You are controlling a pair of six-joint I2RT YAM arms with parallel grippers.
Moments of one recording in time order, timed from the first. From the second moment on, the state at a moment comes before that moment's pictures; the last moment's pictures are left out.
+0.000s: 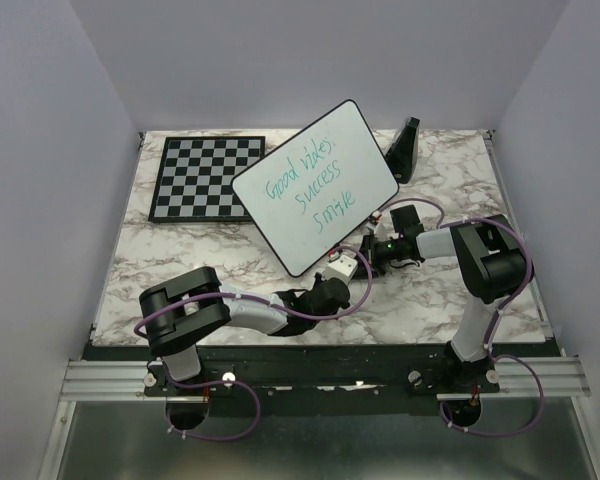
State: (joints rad) left arm -1.19 1.70 0.71 0.31 -0.46 -0.45; right arm 0.28 1.88 0.80 0.01 -0.95 0.59
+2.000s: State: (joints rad) left arm -1.11 1.59 0.75 0.27 -0.47 -0.42; right arm 0.26 1.89 0.81 0.00 -1.00 0.59
